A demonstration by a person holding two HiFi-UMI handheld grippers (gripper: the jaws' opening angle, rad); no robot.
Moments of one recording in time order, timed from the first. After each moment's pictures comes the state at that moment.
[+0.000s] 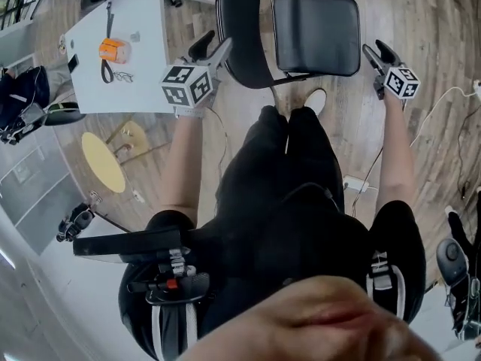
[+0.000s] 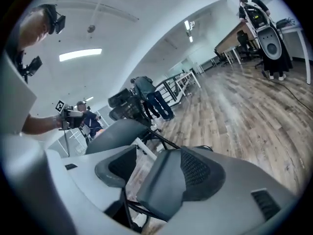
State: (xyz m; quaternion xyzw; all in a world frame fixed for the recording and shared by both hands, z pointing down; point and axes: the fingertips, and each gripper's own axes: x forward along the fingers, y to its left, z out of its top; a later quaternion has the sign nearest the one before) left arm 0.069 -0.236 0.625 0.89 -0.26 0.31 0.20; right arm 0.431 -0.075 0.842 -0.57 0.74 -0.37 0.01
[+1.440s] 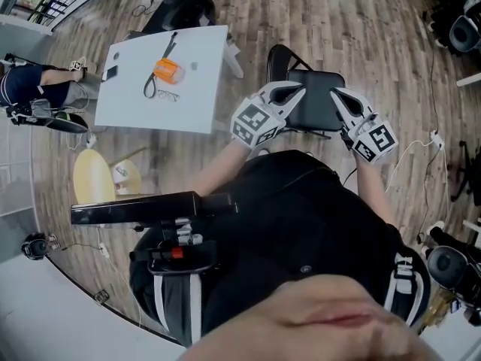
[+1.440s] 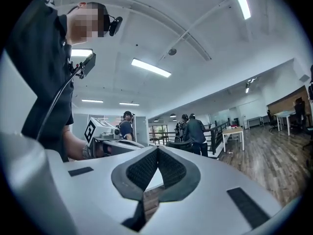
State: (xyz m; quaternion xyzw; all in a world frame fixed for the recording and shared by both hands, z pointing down) left arm 0.072 -0.078 0.350 0.99 -0.07 0.07 0.06; right arm 0.125 -0.047 0.330 -0.49 0.87 -0.04 0.02
